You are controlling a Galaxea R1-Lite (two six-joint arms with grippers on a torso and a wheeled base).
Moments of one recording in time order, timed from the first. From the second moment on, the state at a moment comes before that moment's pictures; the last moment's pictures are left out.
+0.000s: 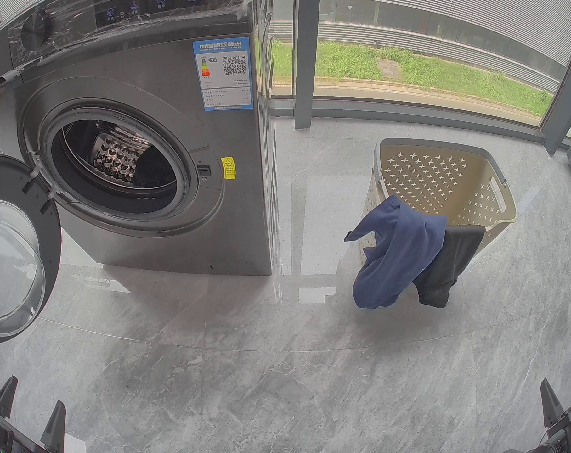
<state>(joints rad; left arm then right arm) 0.00 0.02 -0.02 0.00 0.00 -0.02 0.00 0.01 -0.02 0.00 0.01 -0.01</state>
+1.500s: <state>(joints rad) -0.01 0.02 -0.02 0.01 -0.01 -0.02 -0.01 0.02 -0.02 0.00 0.01 -0.01</state>
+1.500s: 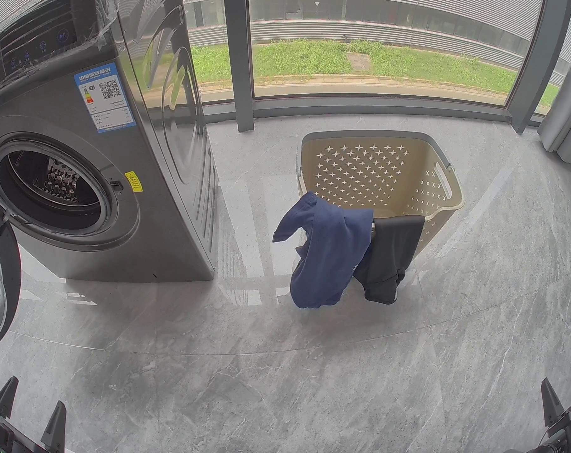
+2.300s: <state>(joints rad) -0.01 0.02 -0.02 0.00 0.00 -0.03 -0.01 0.02 -0.02 0.00 0.00 -0.01</state>
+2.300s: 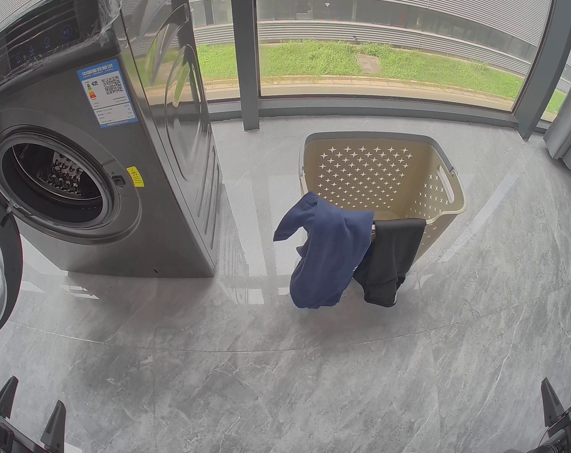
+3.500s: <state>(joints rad) -0.01 0.02 -0.02 0.01 -0.01 -0.02 -0.01 0.02 -0.02 0.00 0.00 -0.01</state>
